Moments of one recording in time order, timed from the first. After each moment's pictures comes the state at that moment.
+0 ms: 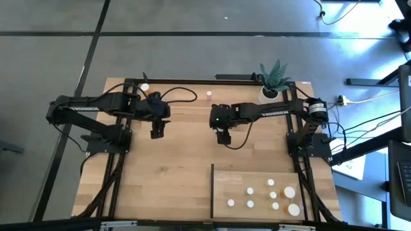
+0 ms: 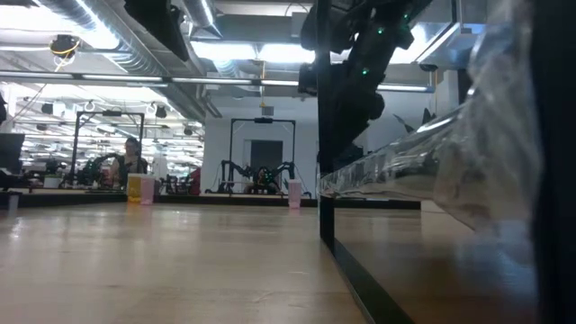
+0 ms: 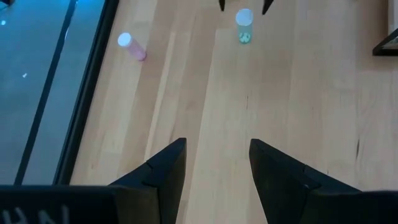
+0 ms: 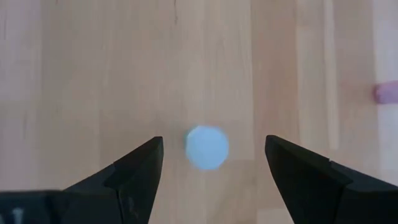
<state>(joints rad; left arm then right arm) 0.02 1.12 1.18 -1.02 -0.28 -0.02 -0.10 1.80 1.28 -0.59 0.08 -0.13</state>
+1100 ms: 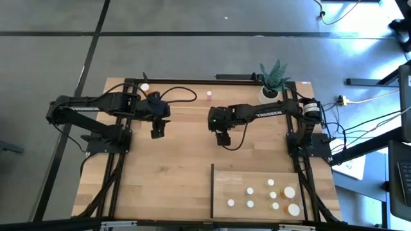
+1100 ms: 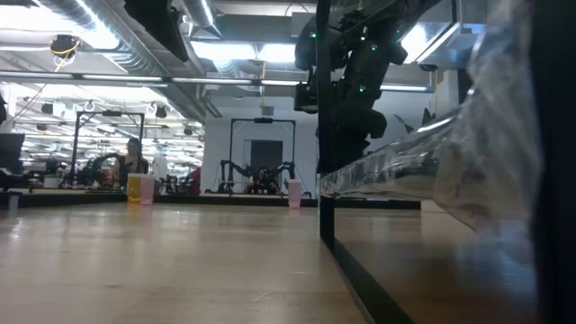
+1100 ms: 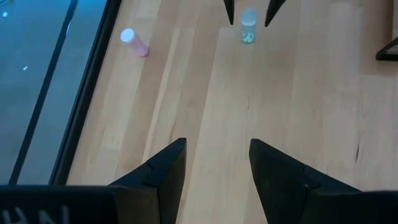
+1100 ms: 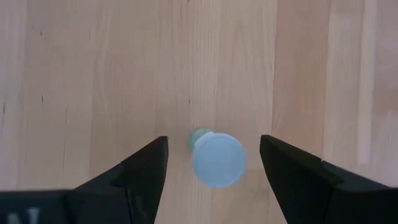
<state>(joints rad) 0.02 1.12 1.18 -1.03 -0.29 -0.05 -0.11 1.87 1.28 -0.57 0.04 -0.19</state>
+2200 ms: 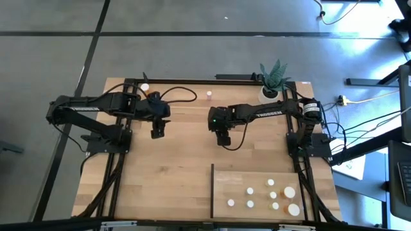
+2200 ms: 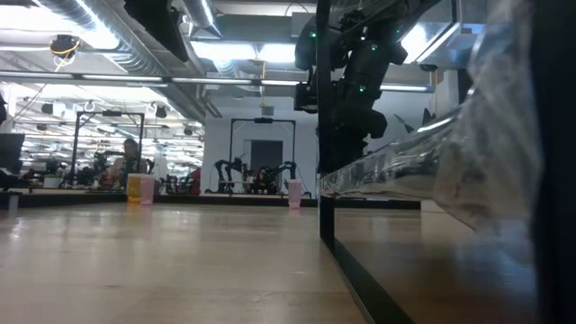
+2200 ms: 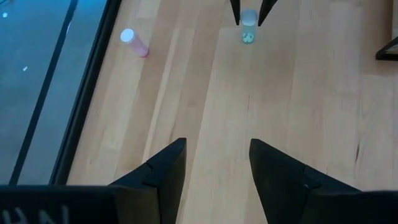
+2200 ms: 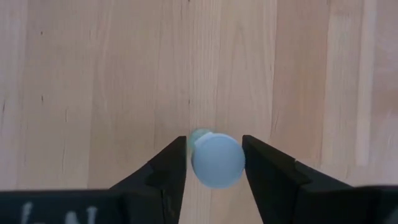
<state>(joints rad) 0.02 1.12 1.18 -1.03 -0.29 -0.05 -0.11 1.87 1.28 -0.57 0.04 -0.20</state>
